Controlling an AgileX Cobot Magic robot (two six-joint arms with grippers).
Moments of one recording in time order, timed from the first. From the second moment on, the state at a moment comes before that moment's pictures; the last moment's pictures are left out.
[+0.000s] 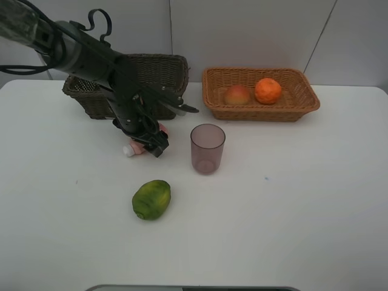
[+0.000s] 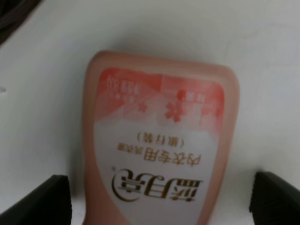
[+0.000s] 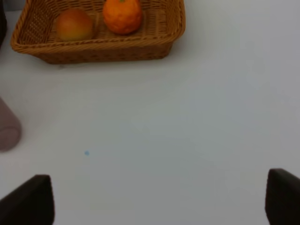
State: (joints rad) left arm -0.51 2.15 -1.27 0.06 0.46 0.19; right arm -0.02 0.15 -0.53 0.01 1.06 0.00
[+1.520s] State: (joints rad) left arm -0.51 2.12 -1.27 0.04 0.52 0.19; right arm -0.02 0.15 -0.53 0.01 1.06 0.00
